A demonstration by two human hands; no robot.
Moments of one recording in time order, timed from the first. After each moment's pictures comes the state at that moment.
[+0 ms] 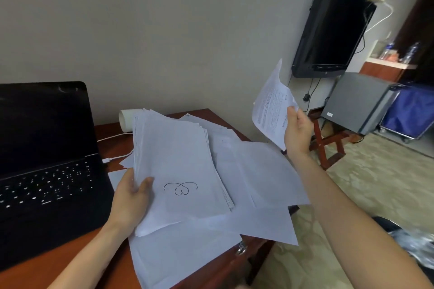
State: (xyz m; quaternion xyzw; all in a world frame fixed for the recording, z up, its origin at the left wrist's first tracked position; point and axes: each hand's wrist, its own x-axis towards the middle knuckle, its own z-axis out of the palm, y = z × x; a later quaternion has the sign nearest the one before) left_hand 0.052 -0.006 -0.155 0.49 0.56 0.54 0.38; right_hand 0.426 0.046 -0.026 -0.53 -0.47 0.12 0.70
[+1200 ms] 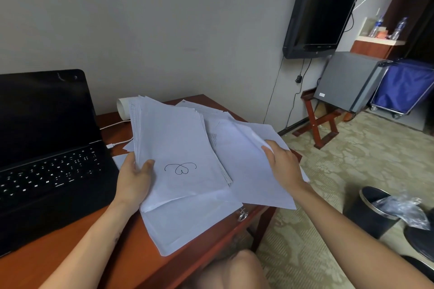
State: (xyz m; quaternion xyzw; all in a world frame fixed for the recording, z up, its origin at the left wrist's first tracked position) left_hand 0.045 -0.015 -0.153 0.49 0.56 0.53 0.39; right_hand 0.428 -0.040 -0.143 -0.68 -0.66 -0.11 0.31
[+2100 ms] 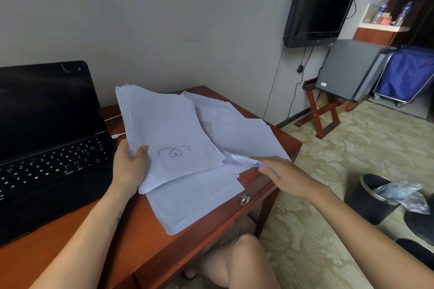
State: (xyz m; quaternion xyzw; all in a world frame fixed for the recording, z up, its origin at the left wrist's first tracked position) left_hand 0.027 -0.012 -0.149 0.48 0.56 0.56 0.37; right_hand 0.419 -0.104 -0.141 -0.61 -0.76 0.14 0.15
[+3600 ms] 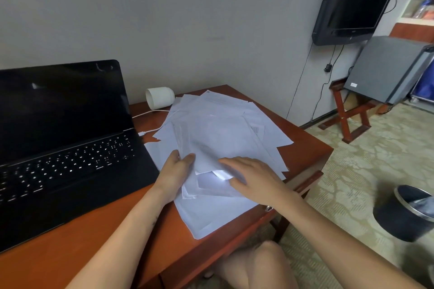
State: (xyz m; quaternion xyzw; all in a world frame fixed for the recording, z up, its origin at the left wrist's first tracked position) left_hand 0.055 -0.034 -0.139 0.48 0.57 0.39 0.55; right_hand 0.292 -0.068 -0.149 -0.52 -0.84 0.06 0.17
